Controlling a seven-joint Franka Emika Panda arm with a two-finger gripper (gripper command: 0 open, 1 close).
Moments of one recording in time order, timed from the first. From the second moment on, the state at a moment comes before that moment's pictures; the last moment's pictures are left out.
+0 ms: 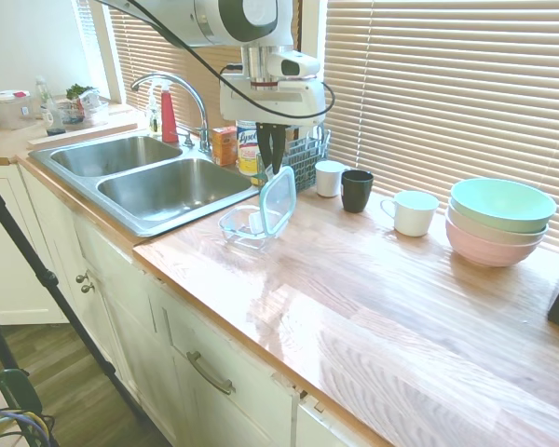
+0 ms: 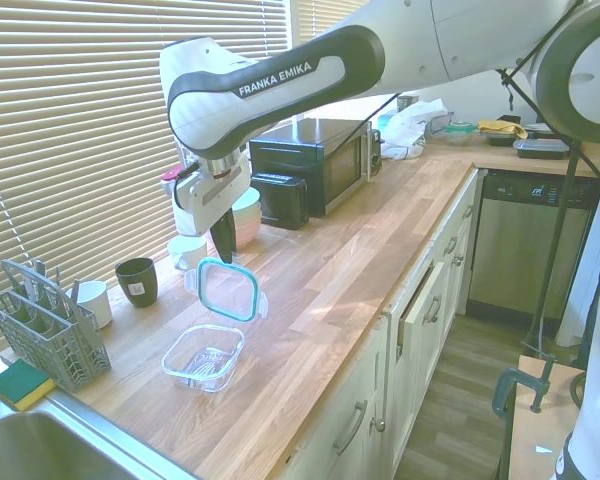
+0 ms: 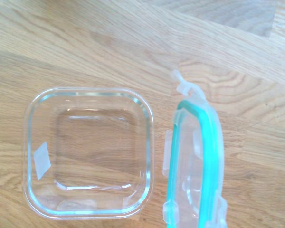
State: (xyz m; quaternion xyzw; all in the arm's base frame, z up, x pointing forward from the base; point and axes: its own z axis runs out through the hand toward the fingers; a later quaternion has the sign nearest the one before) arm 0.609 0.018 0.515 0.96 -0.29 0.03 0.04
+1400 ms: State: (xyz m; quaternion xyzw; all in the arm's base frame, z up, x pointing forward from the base) arm 0.616 0.116 0.482 0.96 -0.28 0.04 0.09
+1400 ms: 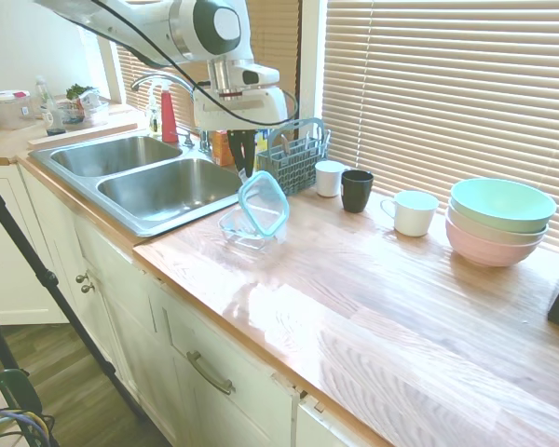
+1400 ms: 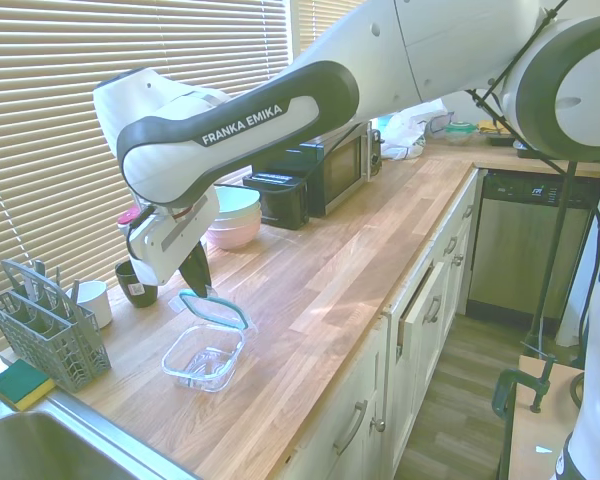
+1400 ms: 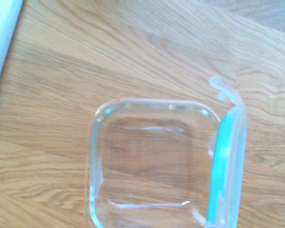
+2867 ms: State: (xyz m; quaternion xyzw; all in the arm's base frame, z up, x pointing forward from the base) arm 0.636 0.197 0.399 0.95 -0.27 0.03 0.14
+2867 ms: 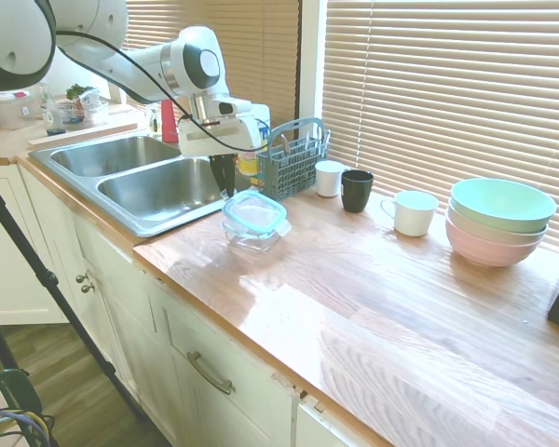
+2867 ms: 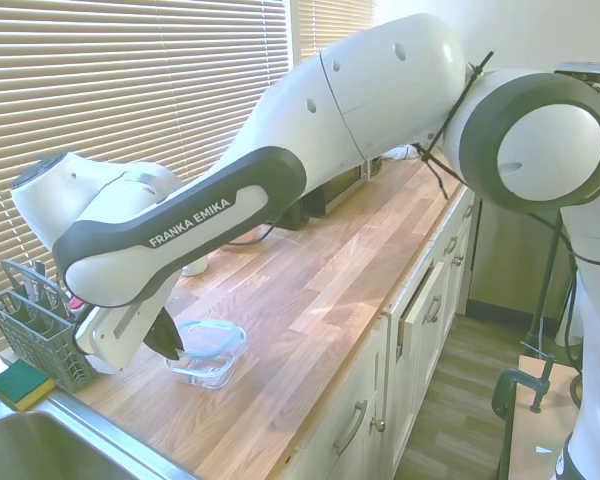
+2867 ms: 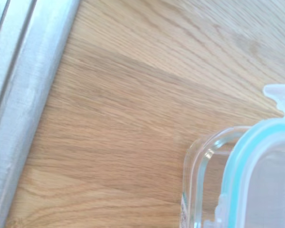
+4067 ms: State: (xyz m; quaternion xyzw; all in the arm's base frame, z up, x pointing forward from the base) arm 0.637 0.211 0.371 0.95 -0.28 0.03 0.15
